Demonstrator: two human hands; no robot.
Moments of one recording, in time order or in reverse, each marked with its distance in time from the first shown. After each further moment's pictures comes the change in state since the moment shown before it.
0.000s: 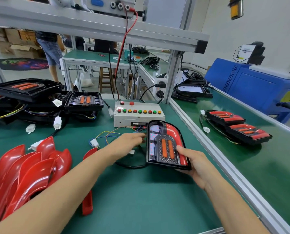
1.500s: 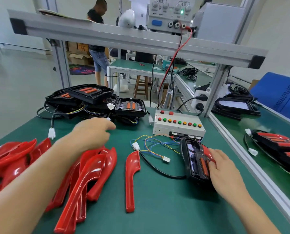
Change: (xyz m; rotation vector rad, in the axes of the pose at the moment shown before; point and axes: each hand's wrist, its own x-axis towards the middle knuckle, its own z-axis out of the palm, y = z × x) left_hand -0.125 -0.035 -0.138 0.787 0.379 -0.323; right_hand 0.003 -0.005 0.044 -1.215 0.243 -0.489
